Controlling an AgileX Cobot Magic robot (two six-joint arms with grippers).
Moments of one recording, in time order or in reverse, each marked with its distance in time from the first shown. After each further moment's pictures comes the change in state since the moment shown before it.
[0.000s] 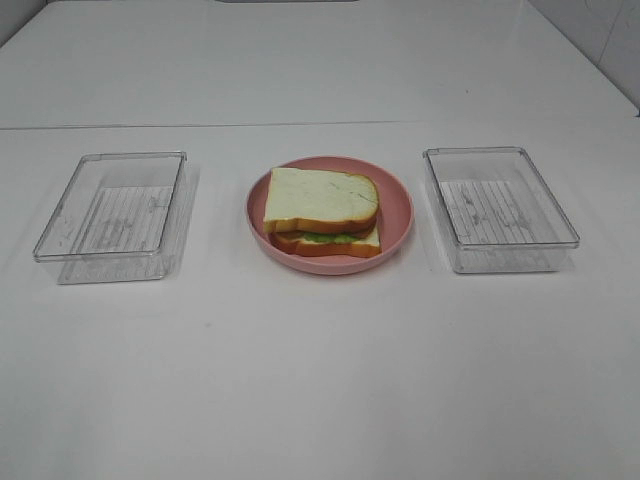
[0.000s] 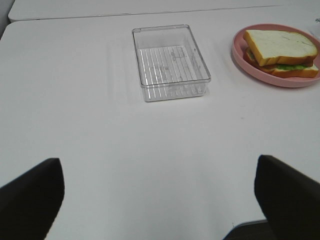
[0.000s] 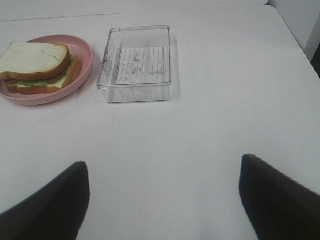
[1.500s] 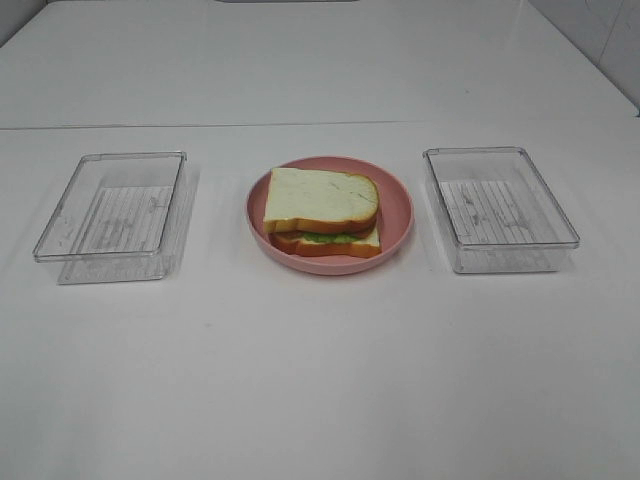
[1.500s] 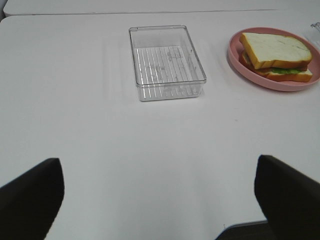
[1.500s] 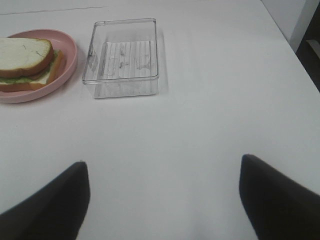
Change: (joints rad) left arm 0.008 0.000 0.004 -0.020 -0.001 -0.022; right arm -0.078 -0.001 0.012 0.017 0.009 -0.035
